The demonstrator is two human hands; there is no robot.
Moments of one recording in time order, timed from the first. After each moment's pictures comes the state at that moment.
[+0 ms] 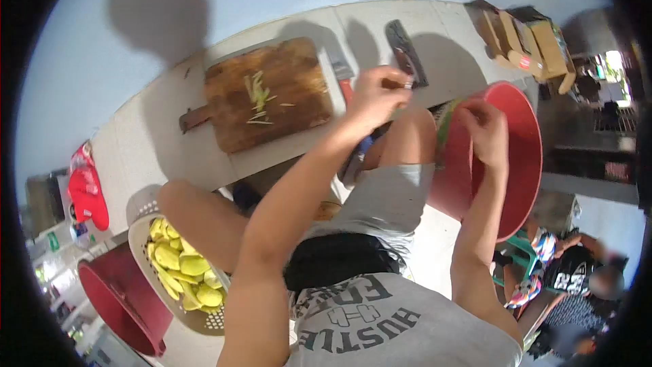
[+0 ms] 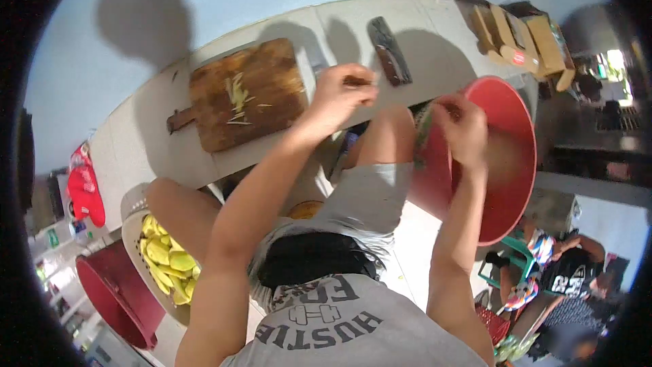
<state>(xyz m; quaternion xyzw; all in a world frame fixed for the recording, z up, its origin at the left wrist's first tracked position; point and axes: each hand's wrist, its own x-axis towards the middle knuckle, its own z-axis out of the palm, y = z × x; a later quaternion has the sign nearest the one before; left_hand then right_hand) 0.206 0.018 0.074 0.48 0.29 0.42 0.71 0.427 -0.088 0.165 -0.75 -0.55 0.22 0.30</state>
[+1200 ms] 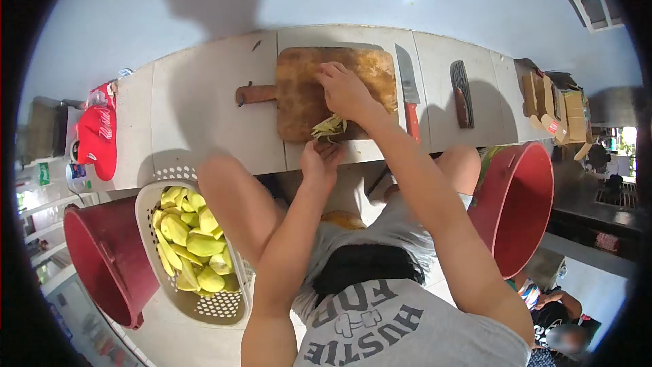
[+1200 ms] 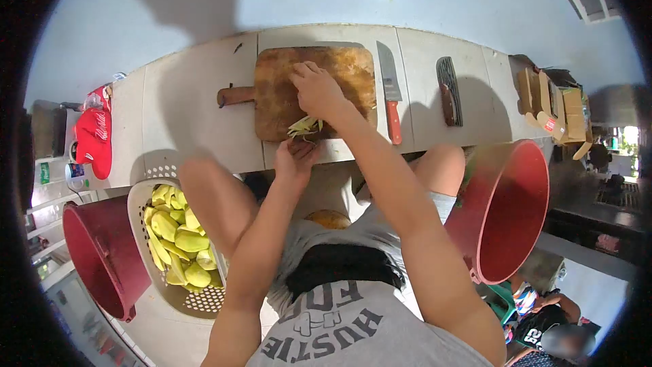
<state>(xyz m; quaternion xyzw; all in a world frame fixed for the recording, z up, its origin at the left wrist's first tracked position) 0.017 -0.063 -0.057 -0.18 0.44 0.56 0.68 0.107 0.088 -0.015 -0.38 -0.90 0.10 0.18</state>
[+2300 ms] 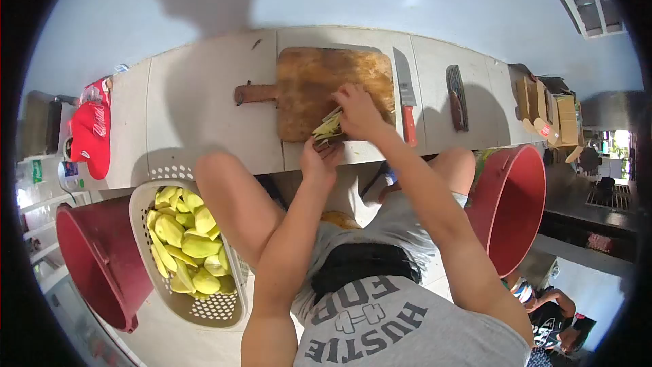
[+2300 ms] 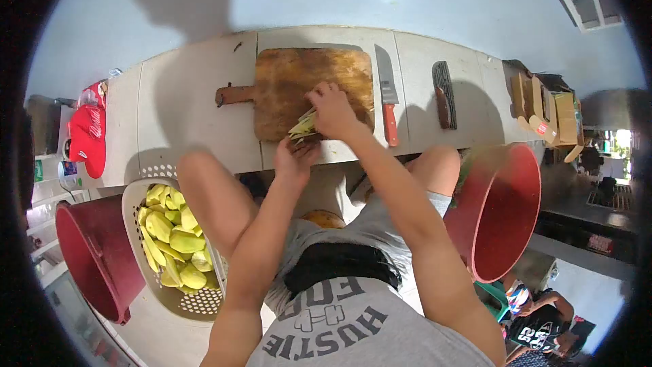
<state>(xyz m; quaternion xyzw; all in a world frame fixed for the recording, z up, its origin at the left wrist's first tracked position) 0.019 -0.055 -0.055 -0.20 0.43 0.55 0.68 0.141 0.056 -0.029 -0.44 -0.85 0.20 0.20</state>
